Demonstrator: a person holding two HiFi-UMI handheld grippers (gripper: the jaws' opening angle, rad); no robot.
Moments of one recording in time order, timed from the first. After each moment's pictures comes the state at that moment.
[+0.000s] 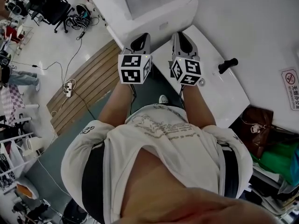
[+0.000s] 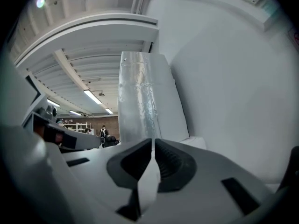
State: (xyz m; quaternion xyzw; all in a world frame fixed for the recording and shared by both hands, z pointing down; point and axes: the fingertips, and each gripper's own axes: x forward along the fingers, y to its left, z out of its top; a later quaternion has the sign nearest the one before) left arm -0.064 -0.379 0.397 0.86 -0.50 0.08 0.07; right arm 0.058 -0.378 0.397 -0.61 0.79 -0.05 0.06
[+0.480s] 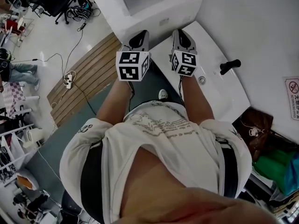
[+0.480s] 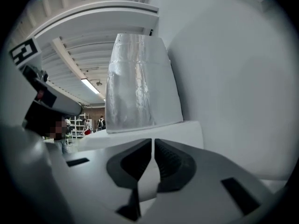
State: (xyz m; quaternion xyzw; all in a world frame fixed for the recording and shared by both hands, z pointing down) left arm -0.060 -0.399 0.421 0.85 -0.51 0.11 0.09; right arm 0.077 -0.433 0.481 -0.61 0.79 -0.06 0.01
